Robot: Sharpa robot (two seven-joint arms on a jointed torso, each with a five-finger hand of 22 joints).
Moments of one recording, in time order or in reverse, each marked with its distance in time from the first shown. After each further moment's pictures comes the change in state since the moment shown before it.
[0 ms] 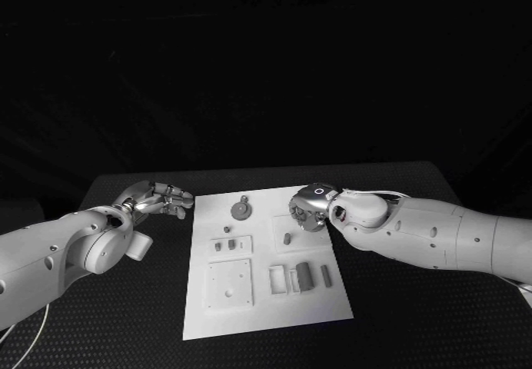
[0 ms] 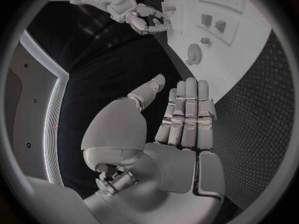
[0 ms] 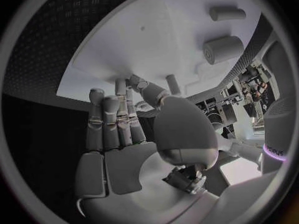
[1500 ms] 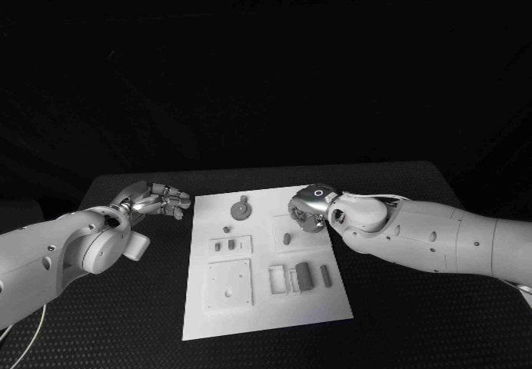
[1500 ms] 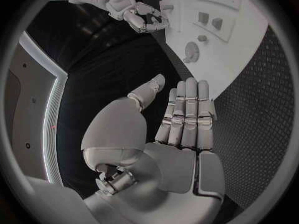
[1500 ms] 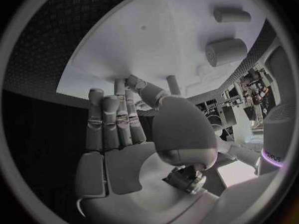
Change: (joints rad) left arm 0.000 -0.001 0.000 -0.011 0.000 0.000 -0.008; left_hand 0.000 0.000 -0.003 0.003 0.000 0.000 0.000 0.000 0.000 -0.003 0.003 0.000 -0.003 0.000 0.000 -0.004 0.007 -0.002 0.000 0.000 -0.004 0.000; right arm -0.010 -0.004 0.000 0.013 -0.034 -0.039 -0.025; right_hand 0.041 0.051 0.001 -0.004 0.000 0.048 -0.023 0.020 0.001 0.037 -0.004 -0.054 0.099 0.006 -0.016 -0.001 0.001 0.000 0.008 -0.003 -0.001 0.000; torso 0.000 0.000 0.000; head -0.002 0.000
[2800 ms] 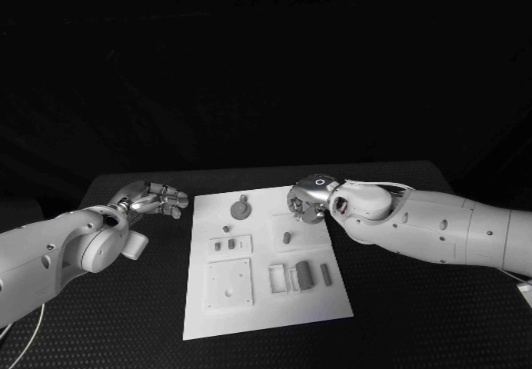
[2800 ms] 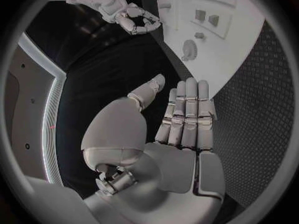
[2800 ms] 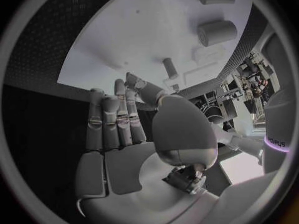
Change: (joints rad) left arm 0.000 0.001 0.000 -0.015 0.000 0.000 -0.004; left_hand 0.000 0.000 0.000 0.000 0.000 -0.004 0.004 0.000 0.000 0.000 0.000 0.000 -0.002 0.000 0.000 -0.004 0.006 -0.001 0.000 0.000 -0.004 0.001; right arm 0.040 -0.033 0.029 0.063 0.065 0.049 0.006; right_hand 0.000 0.000 -0.002 -0.002 -0.001 0.004 -0.003 -0.003 0.009 0.007 0.000 -0.003 -0.117 0.003 -0.003 -0.004 0.000 0.002 0.001 0.002 0.000 0.000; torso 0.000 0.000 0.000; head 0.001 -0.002
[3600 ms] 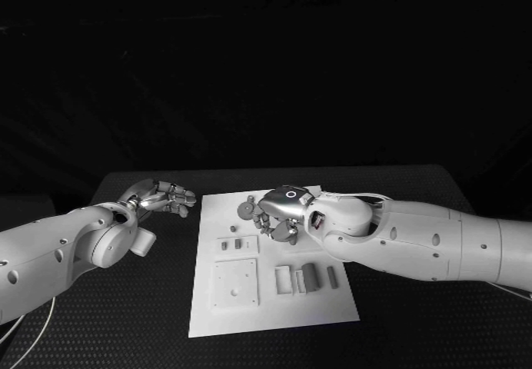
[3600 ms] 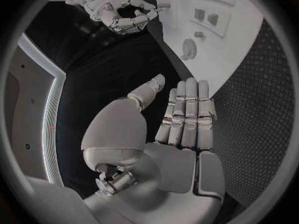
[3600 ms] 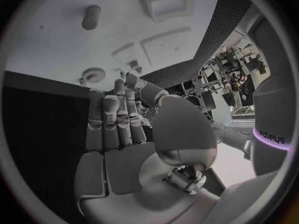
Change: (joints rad) left arm 0.000 0.000 0.000 -0.005 0.000 -0.002 0.000; left_hand 0.000 0.000 0.000 0.000 0.000 0.000 0.000 0.000 0.000 0.000 0.000 0.000 -0.001 0.000 0.000 -0.004 0.004 -0.004 0.000 0.000 0.000 0.001; right arm 0.003 0.094 0.007 0.165 0.010 0.001 0.002; right_hand 0.000 0.000 -0.001 -0.001 0.000 0.000 0.000 0.003 0.000 0.000 0.000 0.000 0.001 0.000 0.000 -0.004 0.000 0.000 0.000 0.000 0.000 0.000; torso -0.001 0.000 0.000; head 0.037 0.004
